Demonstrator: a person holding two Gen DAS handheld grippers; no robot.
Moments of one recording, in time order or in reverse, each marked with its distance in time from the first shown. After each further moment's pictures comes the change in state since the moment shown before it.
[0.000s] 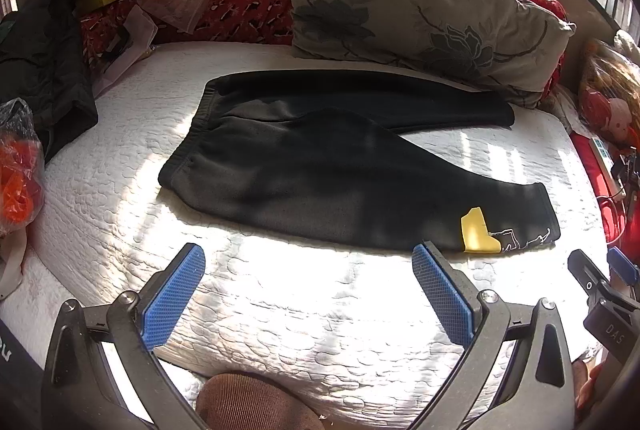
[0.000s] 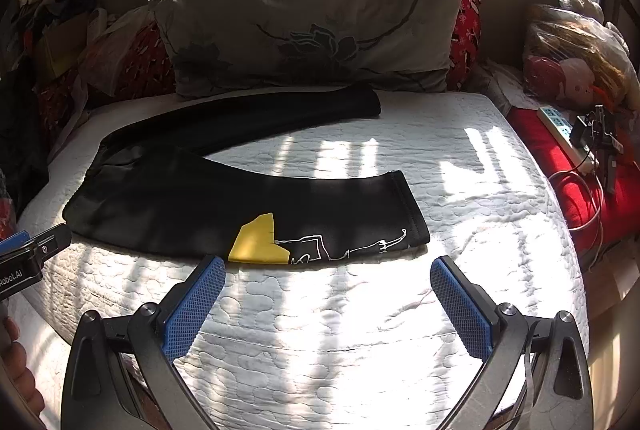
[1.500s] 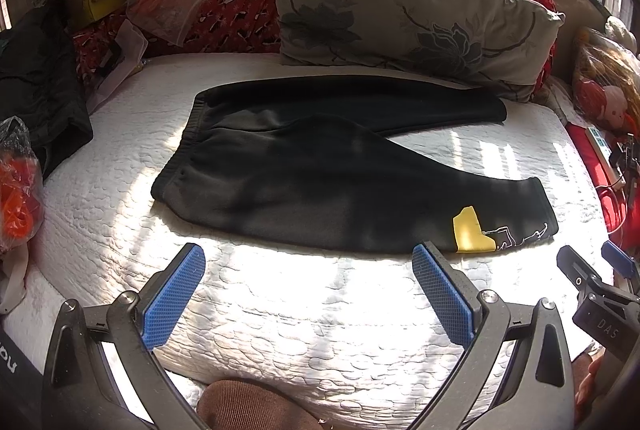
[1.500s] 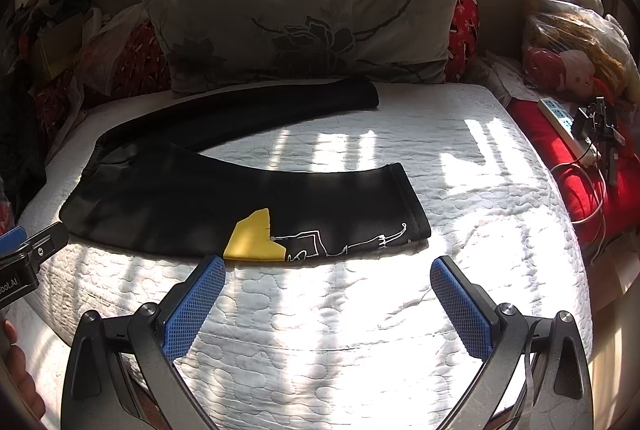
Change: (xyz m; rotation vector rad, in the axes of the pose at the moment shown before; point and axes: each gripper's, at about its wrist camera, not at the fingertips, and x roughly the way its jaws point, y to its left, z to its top) left arm -0.002 -0.015 0.002 0.045 -0.022 -0.001; right arm 0.009 -0.003 -0.001 0.014 0.020 -0.001
